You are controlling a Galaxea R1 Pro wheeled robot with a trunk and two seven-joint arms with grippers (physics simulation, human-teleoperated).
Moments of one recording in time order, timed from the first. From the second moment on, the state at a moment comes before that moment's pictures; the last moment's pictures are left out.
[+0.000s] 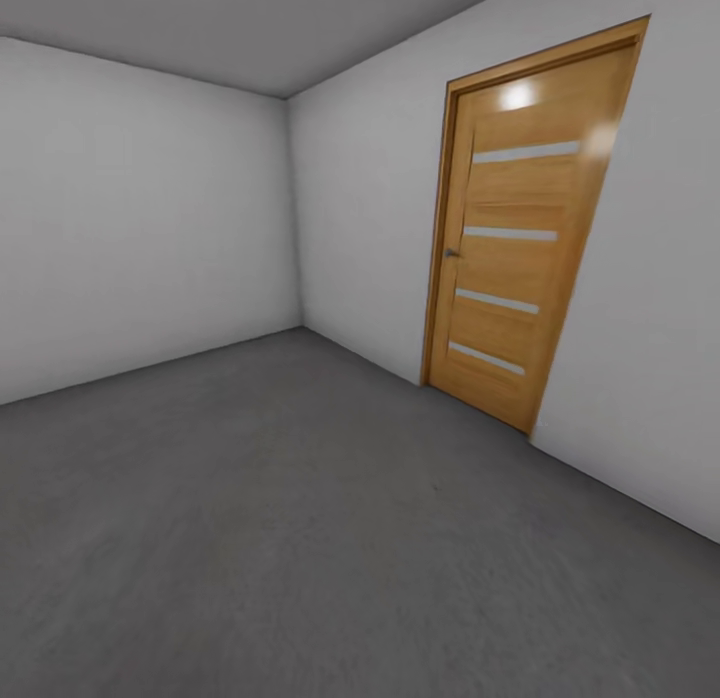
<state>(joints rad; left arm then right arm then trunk) 0.04 -0.10 -0.01 -0.75 0.03 0.13 0.01 0.15 -0.03 0.00 0.08 -0.16 -1.04 0.00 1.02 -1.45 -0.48</state>
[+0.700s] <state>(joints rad) 0.00 -0.13 -0.01 -0.75 -0.02 0.13 0.05 0.25 -0.01 0.00 0.08 -0.16 -1.04 0.04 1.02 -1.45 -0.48</state>
